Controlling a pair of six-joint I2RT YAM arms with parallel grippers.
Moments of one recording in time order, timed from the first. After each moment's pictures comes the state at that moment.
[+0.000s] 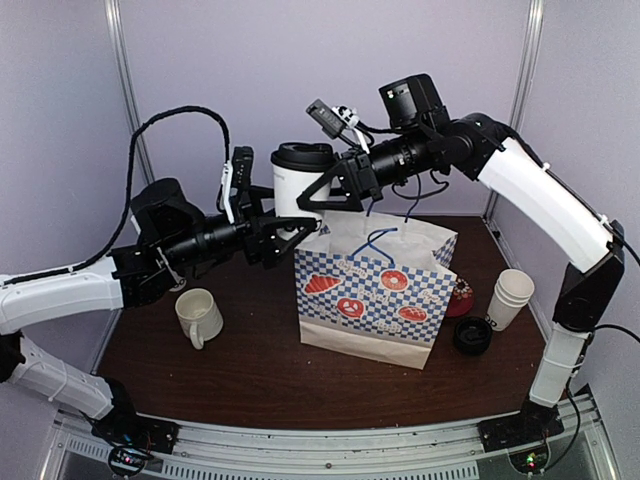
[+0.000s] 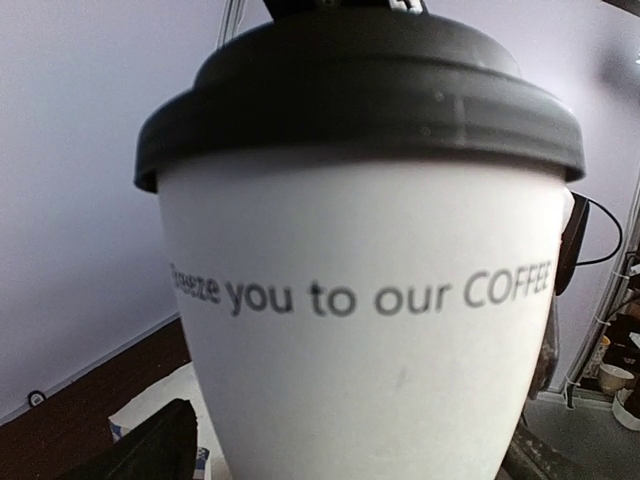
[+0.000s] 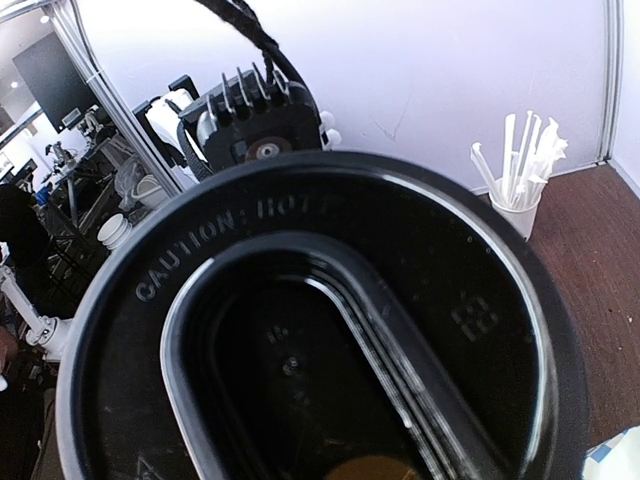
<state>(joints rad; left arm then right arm) -0.89 1.25 0.95 0.47 0.35 -0.20 0.82 1.81 2.16 -0.84 -0.84 -0.02</state>
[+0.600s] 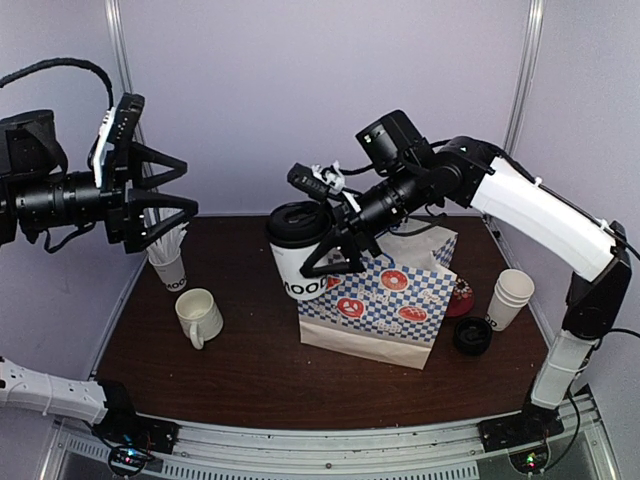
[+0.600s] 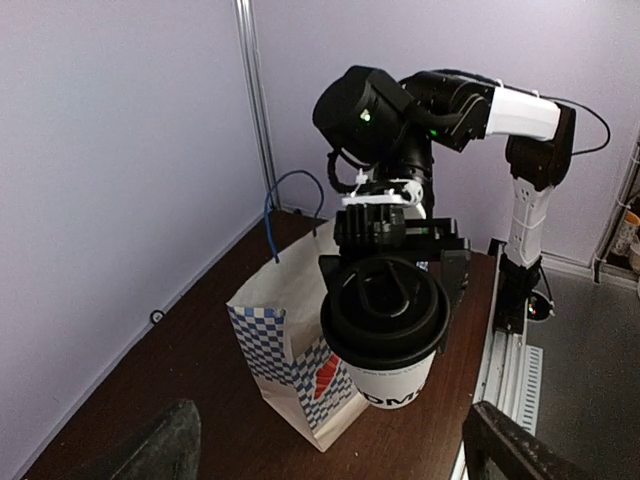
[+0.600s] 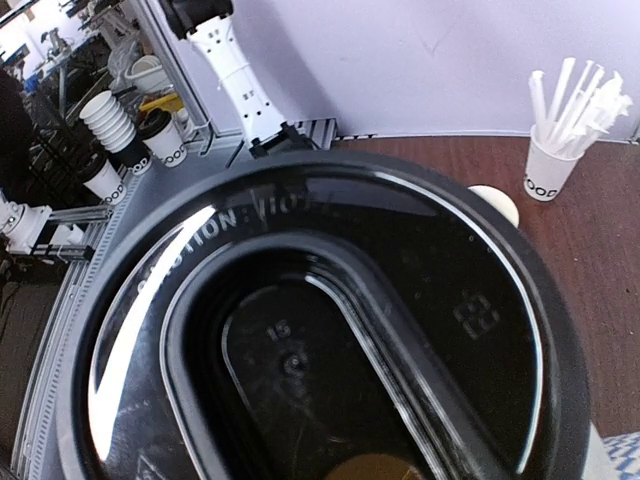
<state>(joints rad) -0.89 0.97 1.56 -0.77 0.21 0.11 0.91 1.76 1.97 -0.93 -0.74 -0.29</state>
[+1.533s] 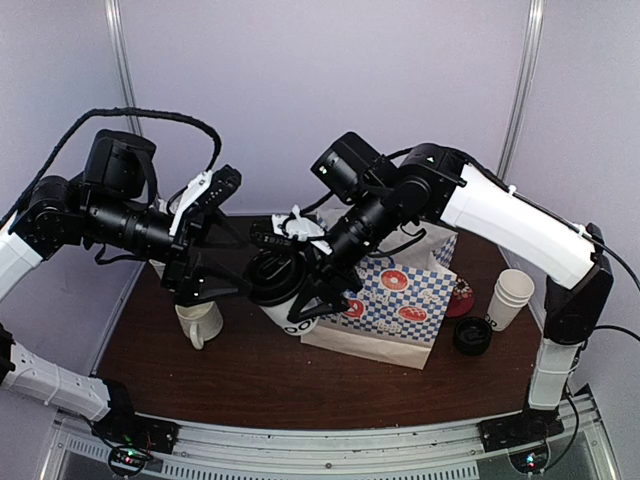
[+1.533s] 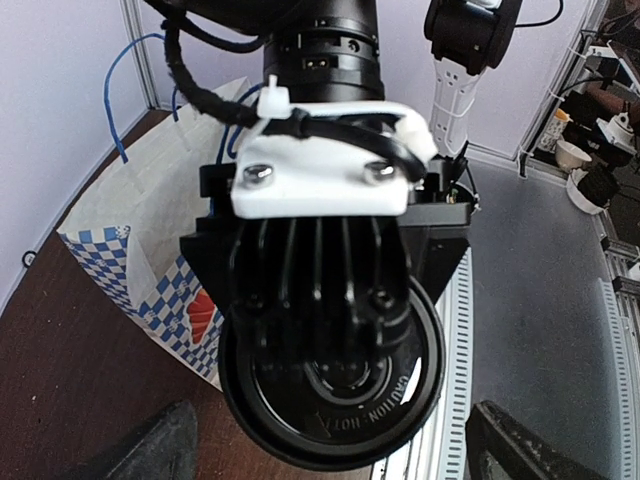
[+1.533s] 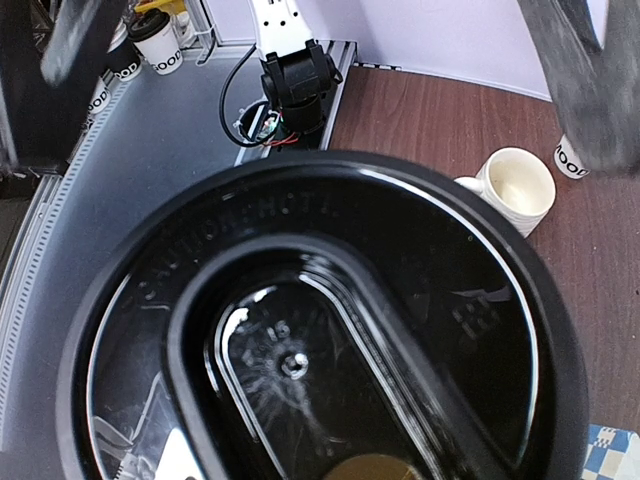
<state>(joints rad) -0.96 1.13 1.49 -0.91 0.41 0.15 1.08 1.88 2.12 -1.14 -0.54 -0.48</state>
